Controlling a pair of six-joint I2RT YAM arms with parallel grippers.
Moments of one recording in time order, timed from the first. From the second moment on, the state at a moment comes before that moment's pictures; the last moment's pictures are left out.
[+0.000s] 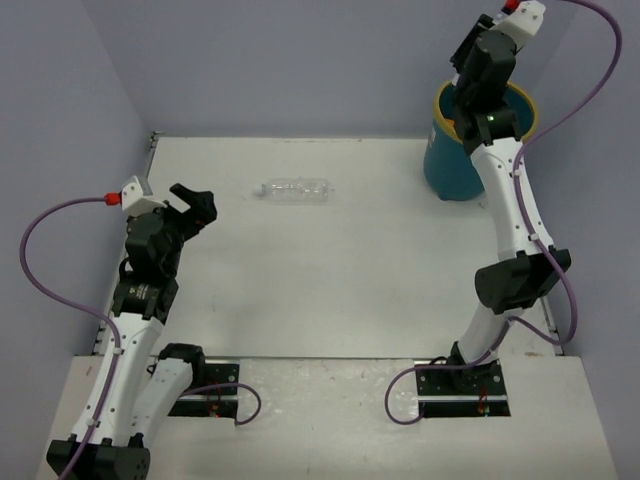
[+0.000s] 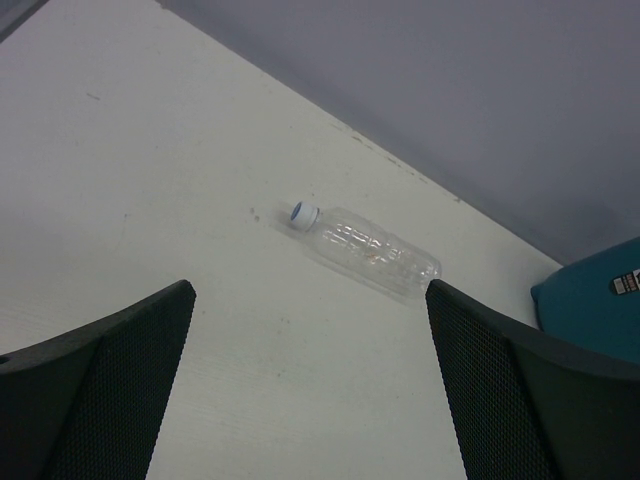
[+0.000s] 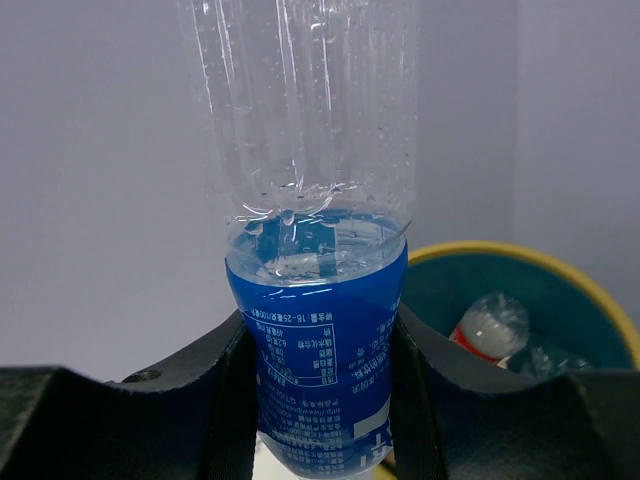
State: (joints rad) left arm -0.09 0.72 0.74 -0.21 -0.18 -0.62; right arm 0.19 1.81 2.14 -0.23 0.59 0.24
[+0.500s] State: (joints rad) left arm -0.09 0.69 0.74 -0.20 -0.16 -0.60; right arm 0.14 2.02 1.97 0.11 0.84 0.06
